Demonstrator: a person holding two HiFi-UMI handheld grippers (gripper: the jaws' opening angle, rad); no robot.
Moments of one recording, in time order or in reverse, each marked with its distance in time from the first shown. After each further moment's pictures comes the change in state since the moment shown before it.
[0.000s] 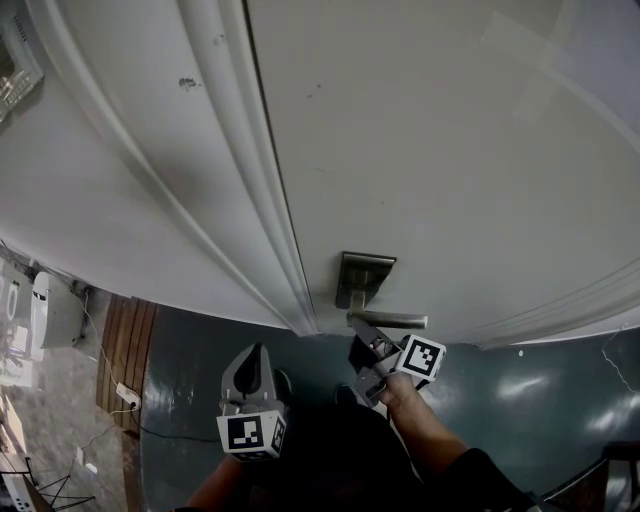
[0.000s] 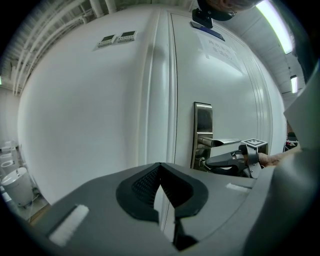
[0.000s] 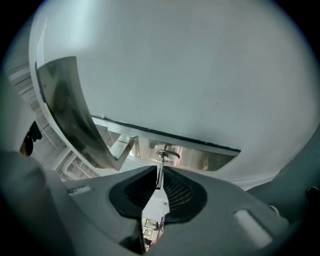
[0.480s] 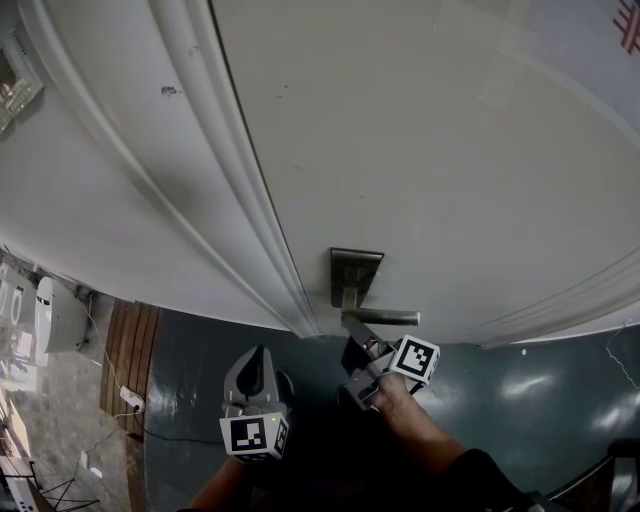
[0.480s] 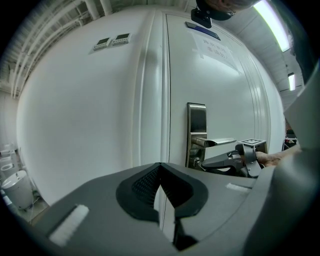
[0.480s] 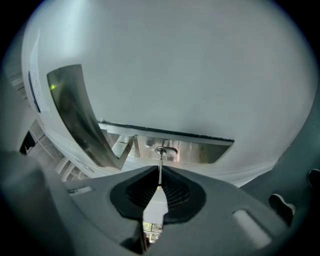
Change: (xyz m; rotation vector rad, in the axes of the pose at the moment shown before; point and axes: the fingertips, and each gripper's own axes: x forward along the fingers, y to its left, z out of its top) left arm -0.006 -0.017 0.001 0.018 -0.006 -0.007; right arm -0.006 0.001 -0.007 0.090 -0.034 -0.013
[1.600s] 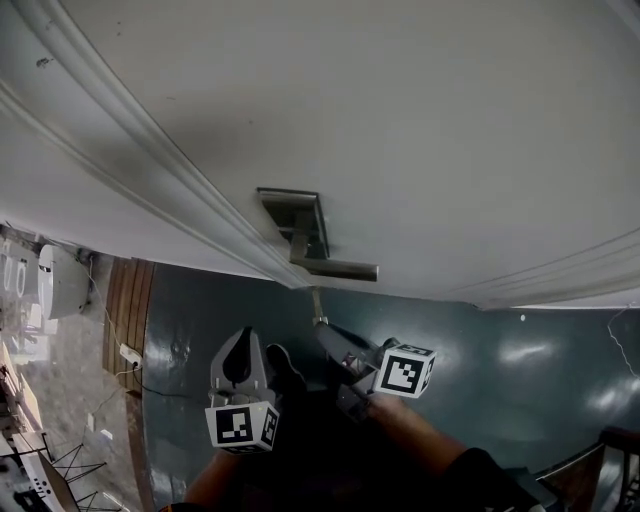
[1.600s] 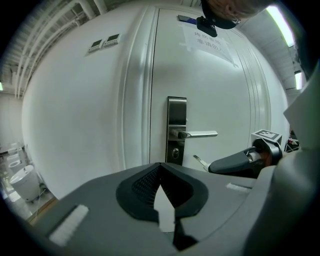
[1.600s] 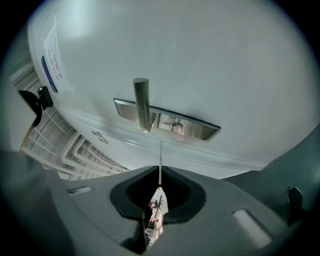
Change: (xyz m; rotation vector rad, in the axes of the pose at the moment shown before) left arm -0.026 -0.069 -0.022 -0.014 0.083 0.042; right arm -0.089 0.017 -0.049 -0.152 0.245 -0.014
